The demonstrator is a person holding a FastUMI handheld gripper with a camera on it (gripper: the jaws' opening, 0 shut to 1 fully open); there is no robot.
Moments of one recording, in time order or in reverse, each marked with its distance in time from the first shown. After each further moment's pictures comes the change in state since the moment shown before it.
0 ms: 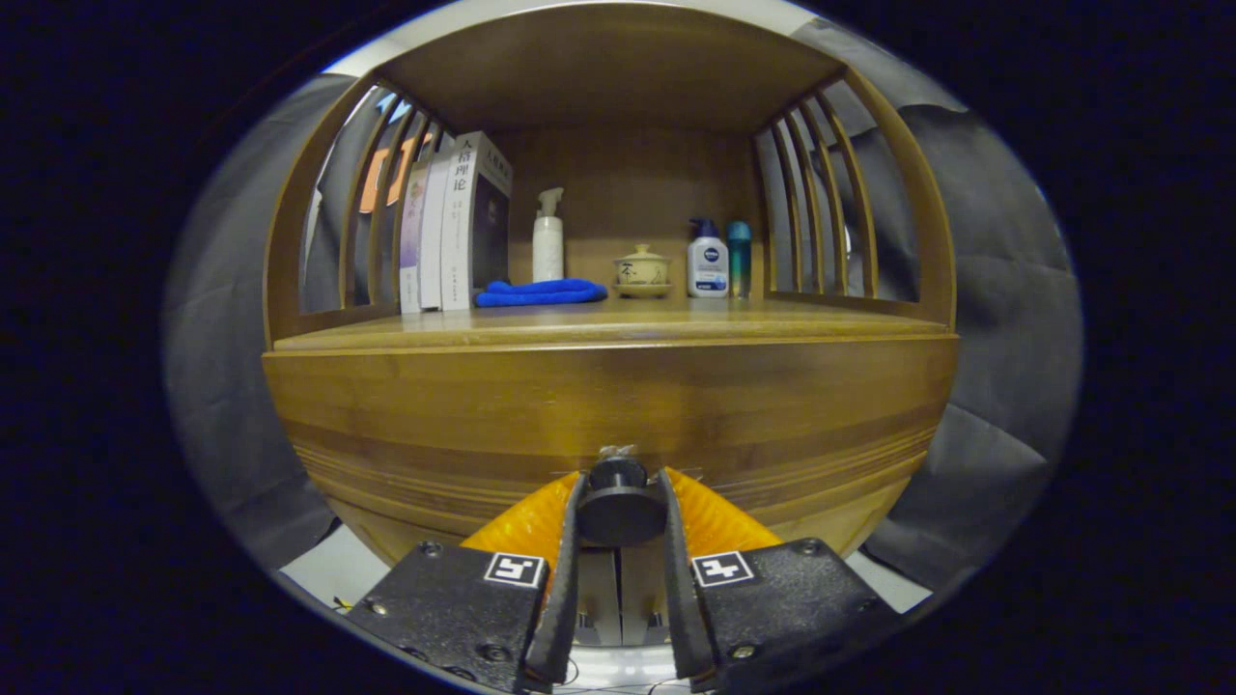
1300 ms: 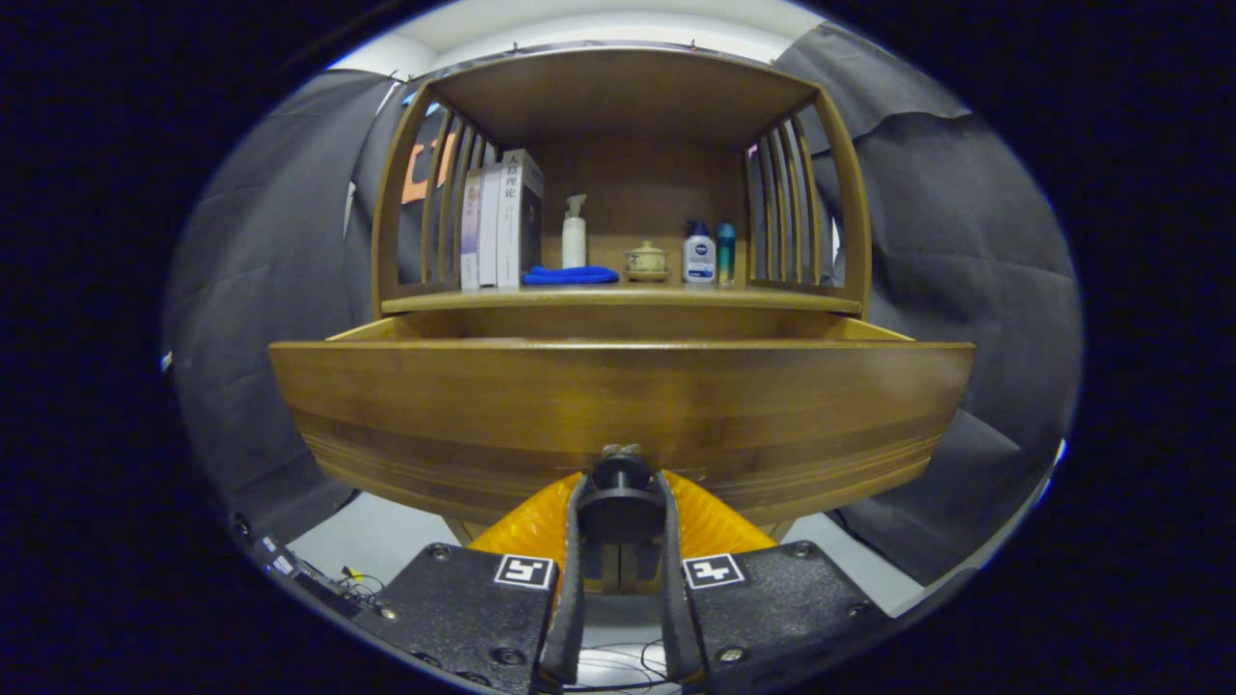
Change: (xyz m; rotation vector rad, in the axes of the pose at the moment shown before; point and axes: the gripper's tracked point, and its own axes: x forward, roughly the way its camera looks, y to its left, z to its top) arm -0.145 -0.004 -0.051 -0.039 0.037 0.014
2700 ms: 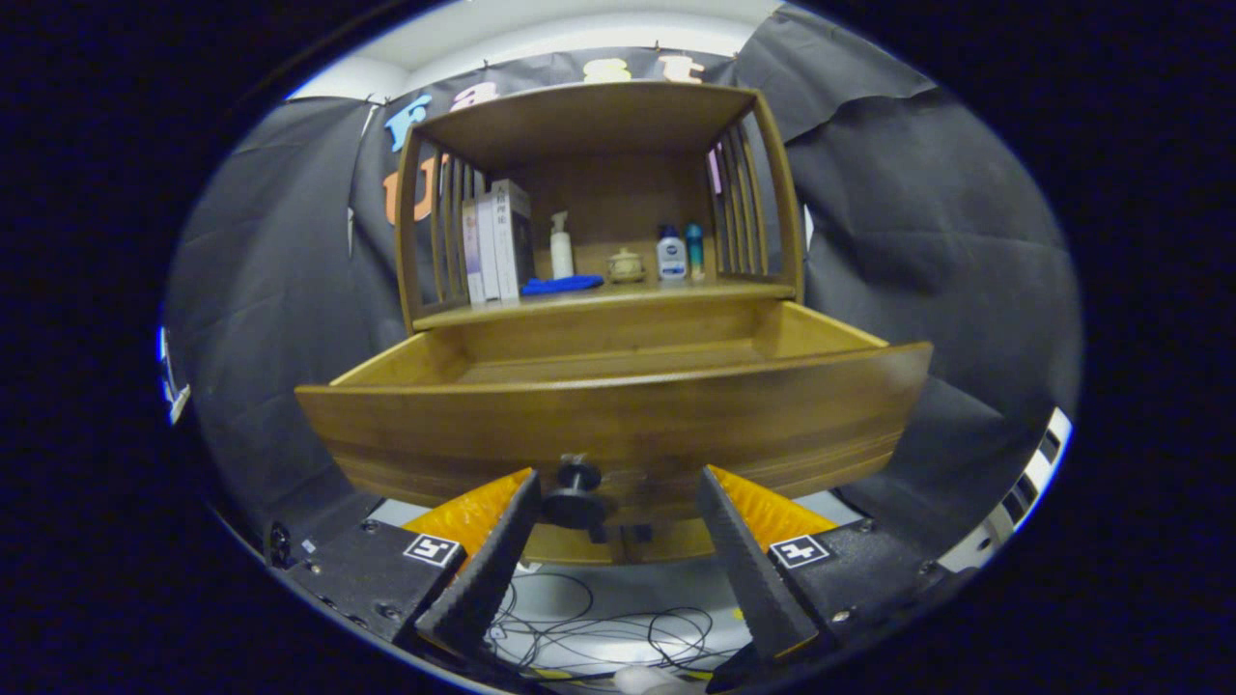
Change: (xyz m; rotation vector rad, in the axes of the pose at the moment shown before) arm -0.109 -0.038 0.020 0.082 -0.024 0.021
